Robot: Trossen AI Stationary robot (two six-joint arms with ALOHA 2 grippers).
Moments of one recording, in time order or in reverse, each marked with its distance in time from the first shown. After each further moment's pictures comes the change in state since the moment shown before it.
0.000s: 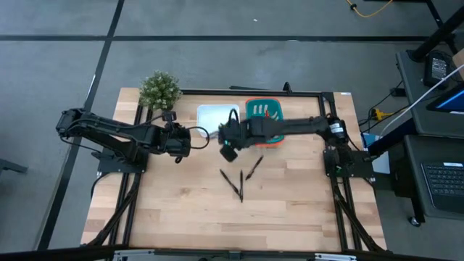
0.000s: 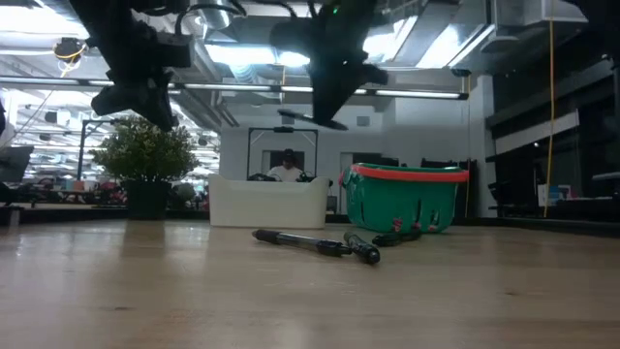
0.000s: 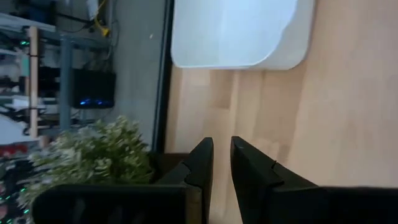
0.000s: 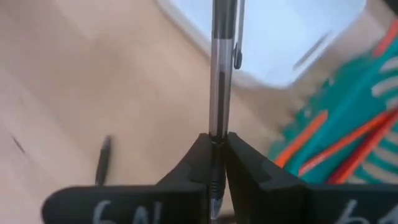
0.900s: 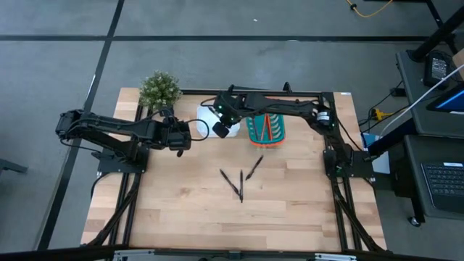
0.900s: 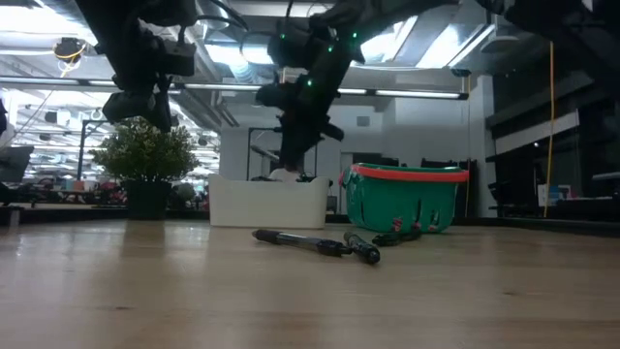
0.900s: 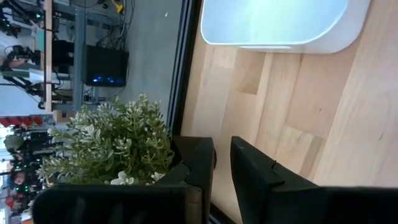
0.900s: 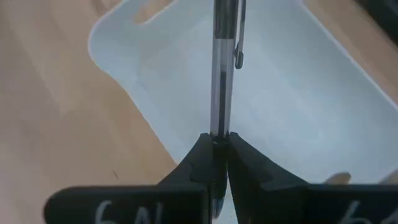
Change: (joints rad) left arm 0.096 0.000 0.000 -0.016 -0.039 0.008; right arm -0.293 0.128 0.000 0.346 -0.232 -0.382
